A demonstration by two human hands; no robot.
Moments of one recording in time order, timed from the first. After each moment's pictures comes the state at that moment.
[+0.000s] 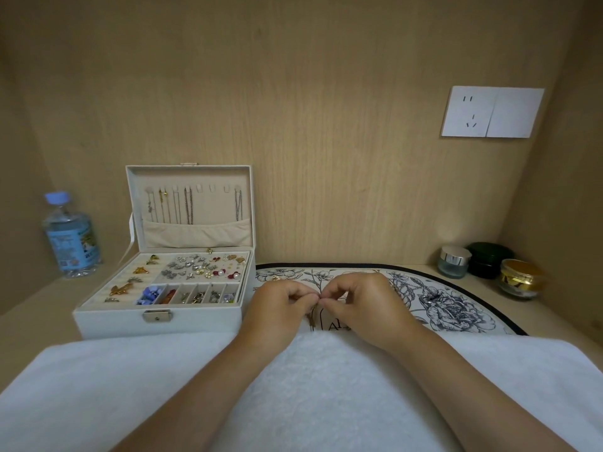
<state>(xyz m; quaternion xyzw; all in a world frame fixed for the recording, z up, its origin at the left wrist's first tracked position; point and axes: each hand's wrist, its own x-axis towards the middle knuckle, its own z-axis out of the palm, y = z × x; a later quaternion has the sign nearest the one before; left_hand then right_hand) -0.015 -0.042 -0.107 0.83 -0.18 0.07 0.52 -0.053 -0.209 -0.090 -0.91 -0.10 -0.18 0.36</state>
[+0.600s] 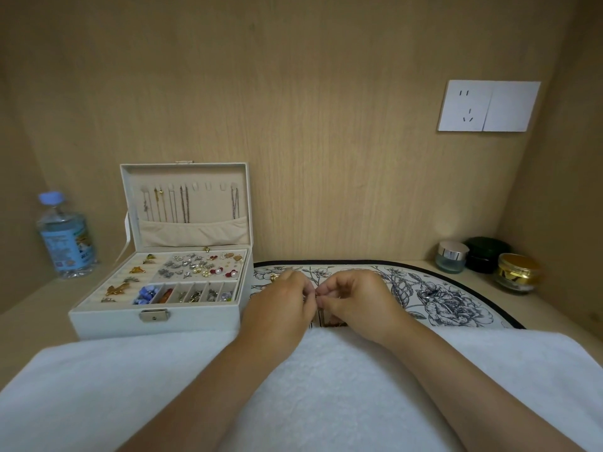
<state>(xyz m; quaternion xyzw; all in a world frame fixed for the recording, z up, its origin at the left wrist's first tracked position) -0.024 -0.045 -0.103 0.92 -0.24 0.20 0.24 -0.046 -0.206 -0.097 -0.86 -0.05 -0.12 0.49</state>
